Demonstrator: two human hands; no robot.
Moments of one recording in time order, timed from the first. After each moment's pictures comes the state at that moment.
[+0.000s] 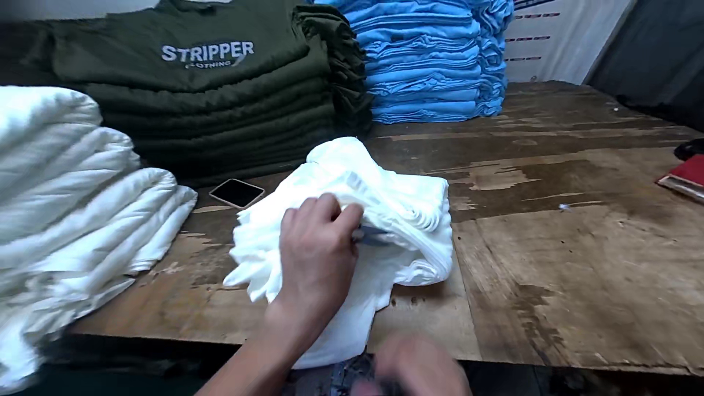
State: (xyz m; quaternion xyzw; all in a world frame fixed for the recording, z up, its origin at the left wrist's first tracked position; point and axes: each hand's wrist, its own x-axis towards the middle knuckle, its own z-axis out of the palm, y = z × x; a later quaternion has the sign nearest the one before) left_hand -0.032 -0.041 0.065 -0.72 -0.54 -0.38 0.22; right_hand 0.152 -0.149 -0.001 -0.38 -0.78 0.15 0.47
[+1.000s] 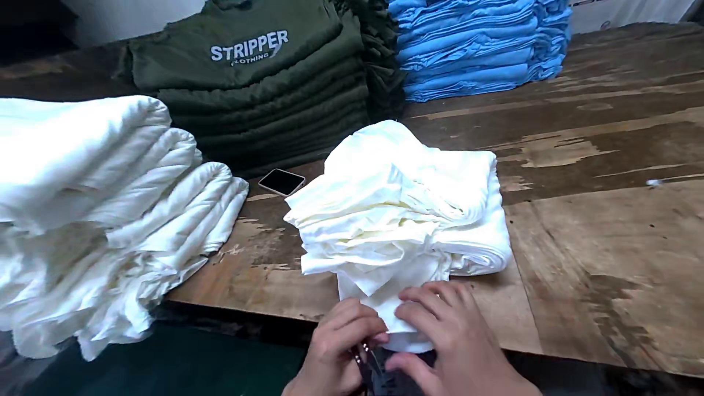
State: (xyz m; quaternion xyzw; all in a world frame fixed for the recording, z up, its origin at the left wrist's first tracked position) left_hand -0.097 -0.122 -0.074 -0.79 -0.37 -0.48 -0.08; right_hand 0.133 -0.091 -0.039 -0.35 -0.87 0.05 0.34
